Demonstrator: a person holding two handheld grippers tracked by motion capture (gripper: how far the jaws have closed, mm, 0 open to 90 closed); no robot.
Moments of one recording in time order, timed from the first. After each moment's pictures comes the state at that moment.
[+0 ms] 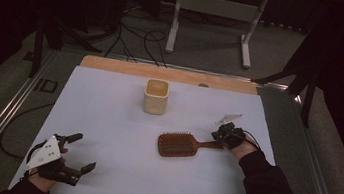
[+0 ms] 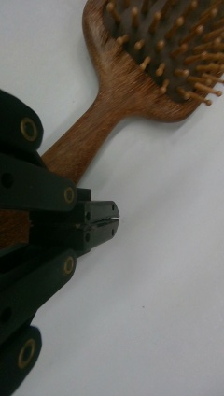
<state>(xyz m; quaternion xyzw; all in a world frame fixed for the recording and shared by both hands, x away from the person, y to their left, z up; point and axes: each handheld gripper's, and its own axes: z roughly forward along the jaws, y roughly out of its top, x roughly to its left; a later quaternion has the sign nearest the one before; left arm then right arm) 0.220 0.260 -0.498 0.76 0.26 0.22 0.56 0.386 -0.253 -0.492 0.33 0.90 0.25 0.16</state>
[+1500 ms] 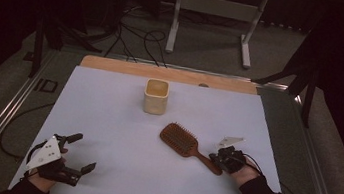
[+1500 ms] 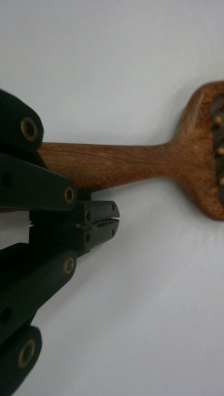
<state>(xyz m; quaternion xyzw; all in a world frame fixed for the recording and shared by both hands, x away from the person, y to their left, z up) 0.219 0.260 -0.497 0.76 0.26 0.22 0.56 0.317 -0.253 -0.506 0.34 0.90 0.26 0.13</state>
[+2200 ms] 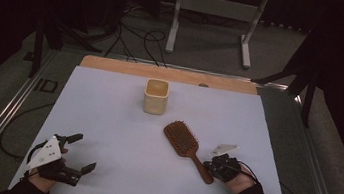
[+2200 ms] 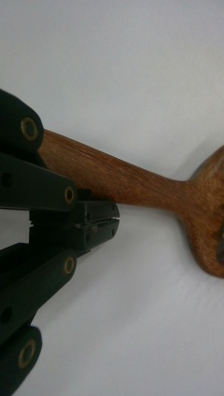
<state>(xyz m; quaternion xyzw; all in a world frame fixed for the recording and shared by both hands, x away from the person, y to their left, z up) 0.220 0.259 -0.497 0.76 0.26 0.22 0.56 0.292 -0.236 -0.504 0.32 0.91 0.26 0.11</state>
